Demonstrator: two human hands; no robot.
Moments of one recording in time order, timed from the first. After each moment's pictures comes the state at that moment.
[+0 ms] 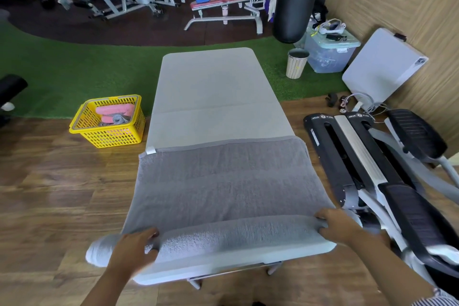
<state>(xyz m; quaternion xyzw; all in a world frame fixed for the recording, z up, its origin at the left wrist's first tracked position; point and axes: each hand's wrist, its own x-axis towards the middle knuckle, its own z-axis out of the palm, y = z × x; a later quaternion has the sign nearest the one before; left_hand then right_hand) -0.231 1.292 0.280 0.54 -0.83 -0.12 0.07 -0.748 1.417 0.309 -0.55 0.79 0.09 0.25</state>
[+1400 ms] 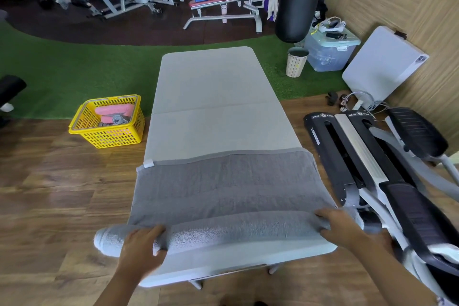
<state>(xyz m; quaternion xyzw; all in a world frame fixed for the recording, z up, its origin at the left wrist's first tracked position) -0.251 1.296 0.289 0.54 -0.84 -0.09 0.04 -0.739 1.420 0.308 -0.57 0.78 -0.02 0.24</state>
